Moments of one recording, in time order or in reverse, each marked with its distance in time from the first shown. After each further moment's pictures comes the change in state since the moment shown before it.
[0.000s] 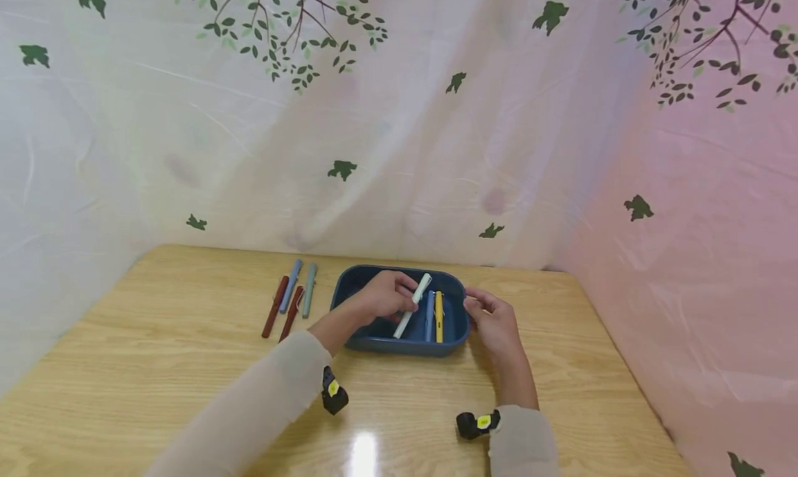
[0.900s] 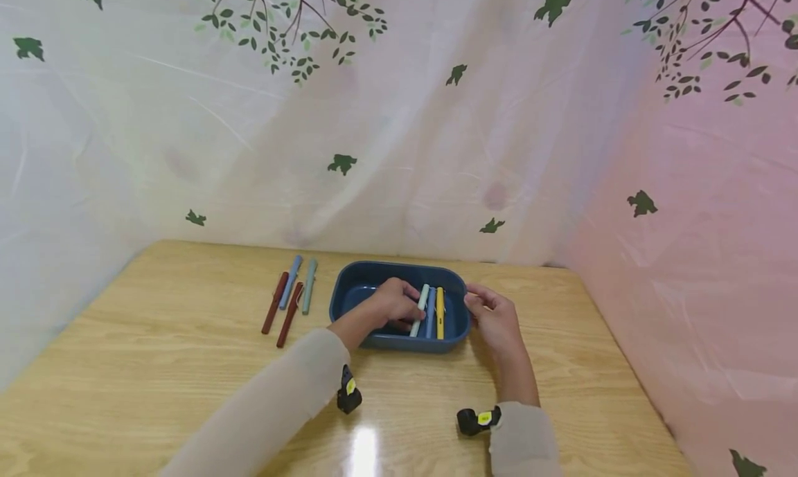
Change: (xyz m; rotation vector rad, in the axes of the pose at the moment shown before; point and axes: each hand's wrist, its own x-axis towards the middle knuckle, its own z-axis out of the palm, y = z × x) left_hand 0.006 -0.007 0.027 0.011 0.081 -0.184; right_hand -0.001 0.001 -0.003 -0.004 -0.016 0.002
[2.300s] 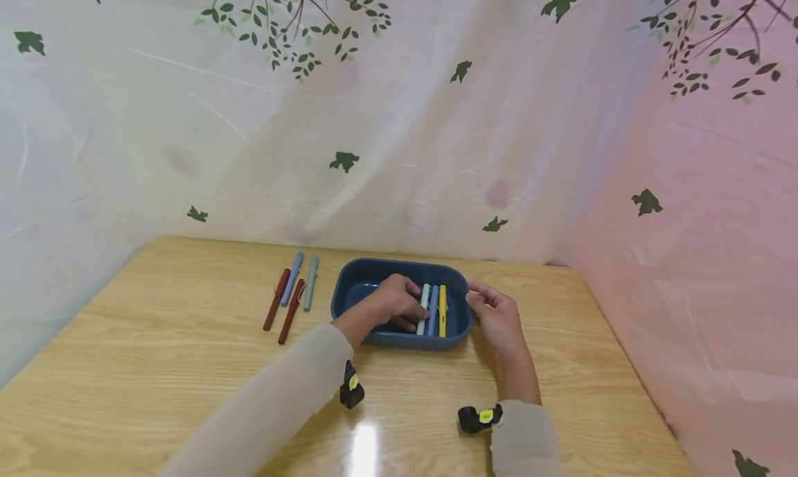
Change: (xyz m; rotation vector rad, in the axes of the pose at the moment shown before) left_hand -0.008 0.007 -0.001 -0.034 -0.013 -0.020; right_hand 0.000 -0.004 0.001 -0.009 -0.009 0.028
